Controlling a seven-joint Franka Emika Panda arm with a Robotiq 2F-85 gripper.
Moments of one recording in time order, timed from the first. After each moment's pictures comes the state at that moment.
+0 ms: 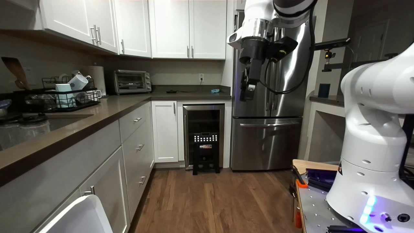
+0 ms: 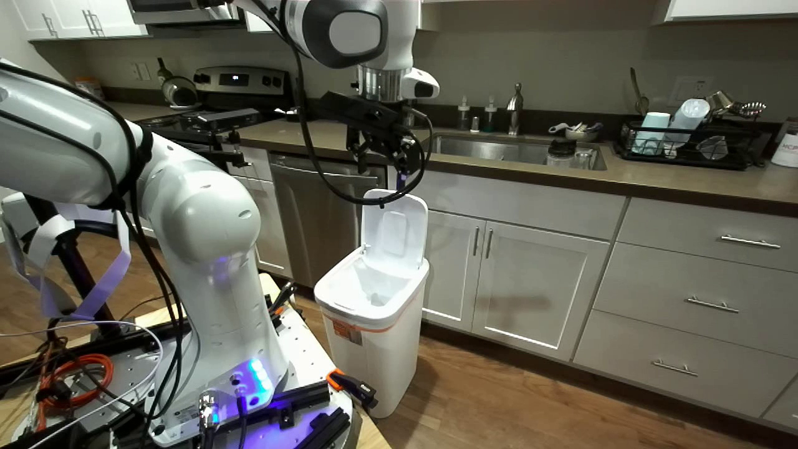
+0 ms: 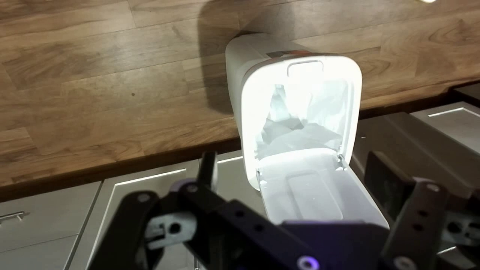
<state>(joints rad) 0.09 -0.84 -0.17 -2.78 0.09 2.02 -0.39</state>
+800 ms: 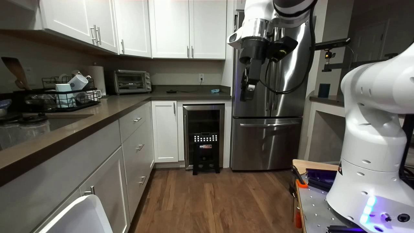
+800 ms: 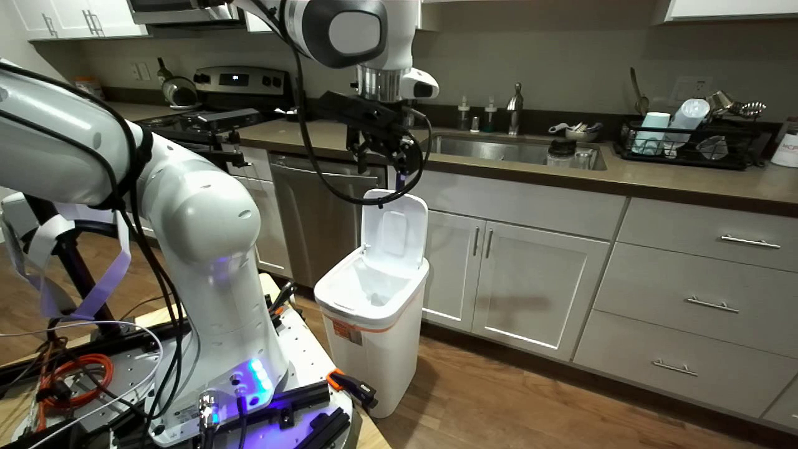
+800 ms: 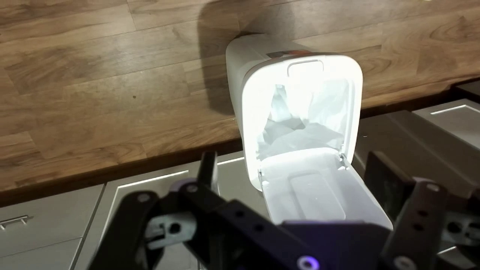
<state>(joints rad) 0.09 -0.84 -0.17 -2.78 0.09 2.02 -0.37</state>
